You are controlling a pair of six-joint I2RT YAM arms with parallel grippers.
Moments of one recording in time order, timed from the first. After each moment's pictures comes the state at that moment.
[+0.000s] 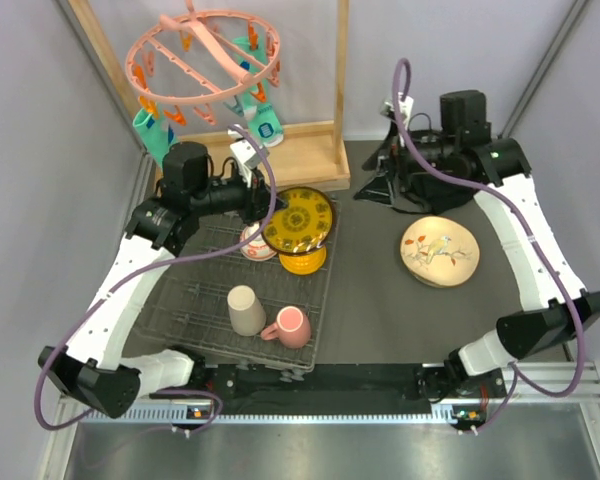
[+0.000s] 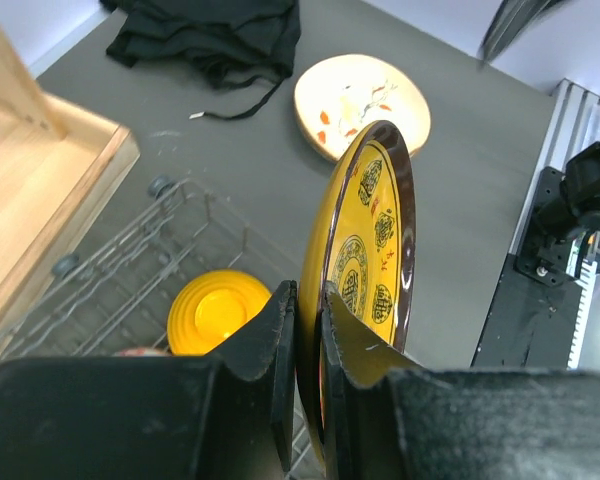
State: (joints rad) left arm -0.38 1.20 1.39 -0.56 0.70 0.09; right arm 0.32 1.48 1.81 -0.90 -0.93 -0.30
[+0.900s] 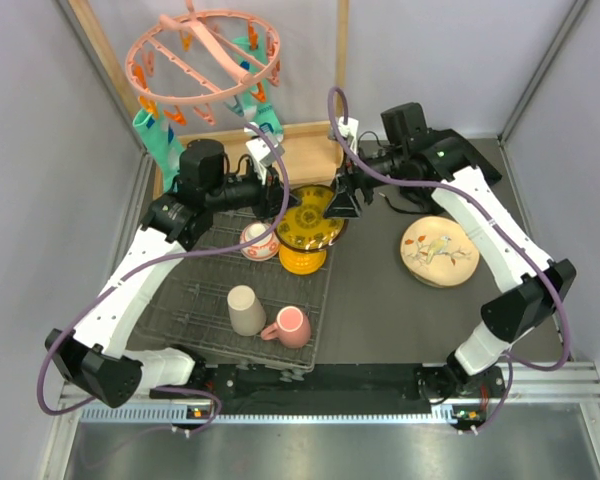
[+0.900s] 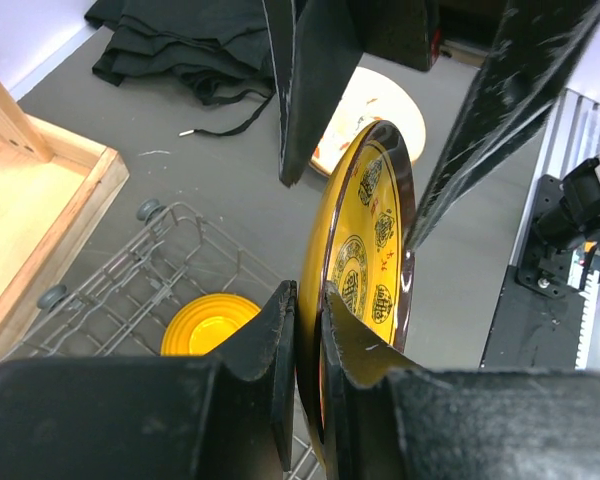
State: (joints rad) left arm -0.46 1.25 1.39 -0.46 0.67 0.07; right arm 0.52 1.62 1.82 -0.91 -0.86 -0.33
